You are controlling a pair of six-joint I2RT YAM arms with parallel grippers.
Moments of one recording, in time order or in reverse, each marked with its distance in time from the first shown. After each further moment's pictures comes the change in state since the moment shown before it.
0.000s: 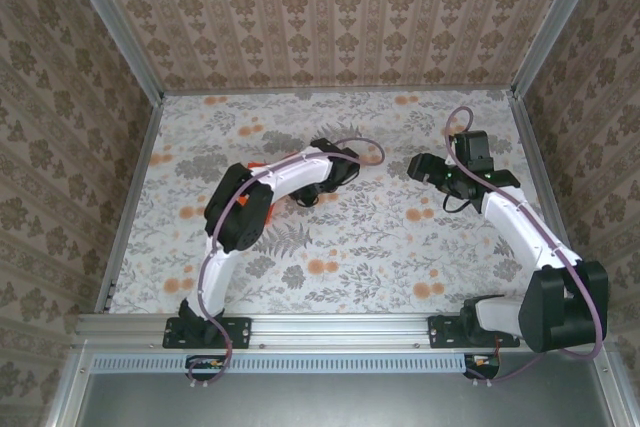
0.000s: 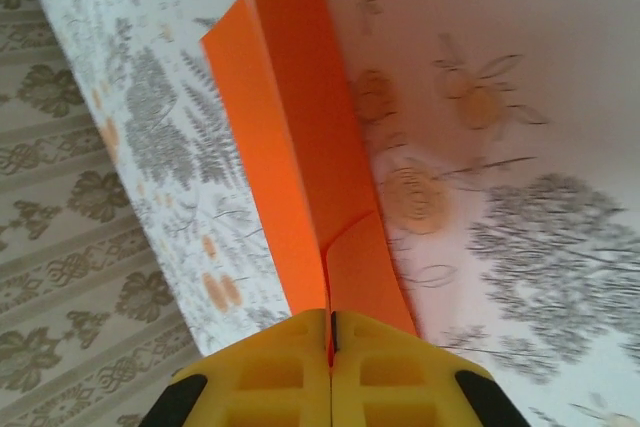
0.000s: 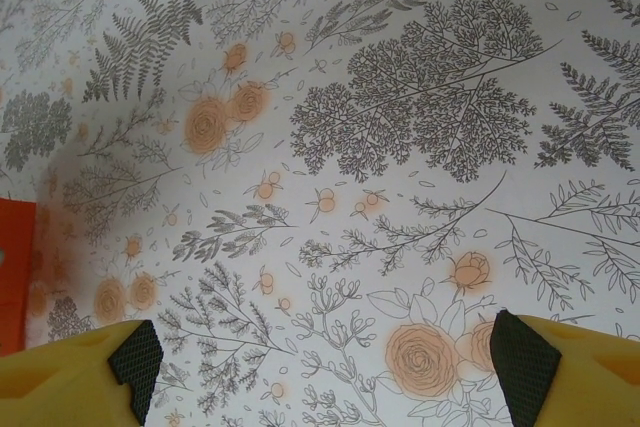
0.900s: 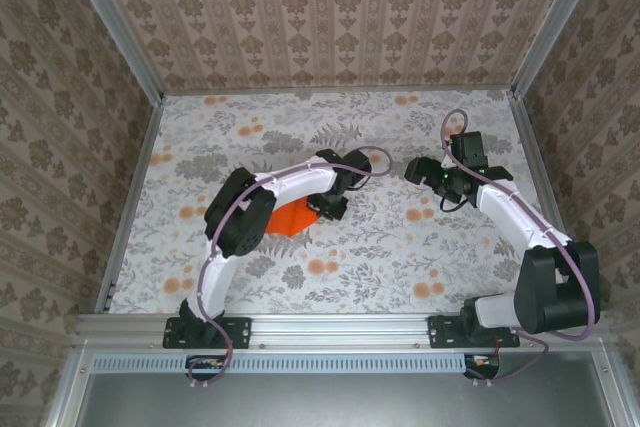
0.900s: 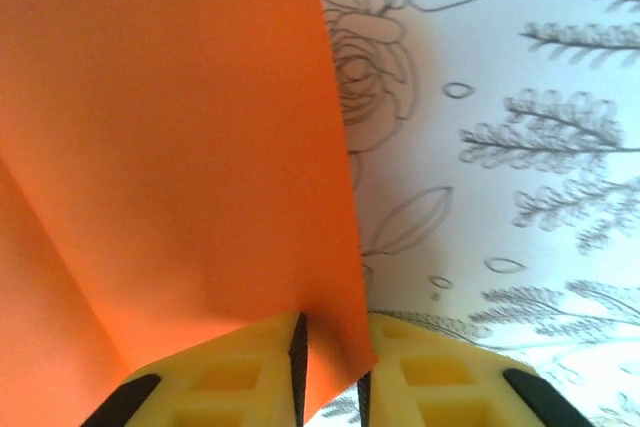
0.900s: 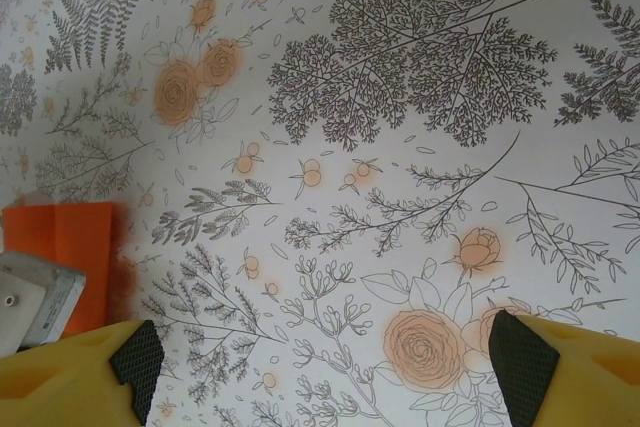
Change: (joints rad) left arm -0.041 -0.041 -0.087 0.294 0.547 -0.009; right arm -0.009 0.092 0.000 0.002 -0.055 0.024
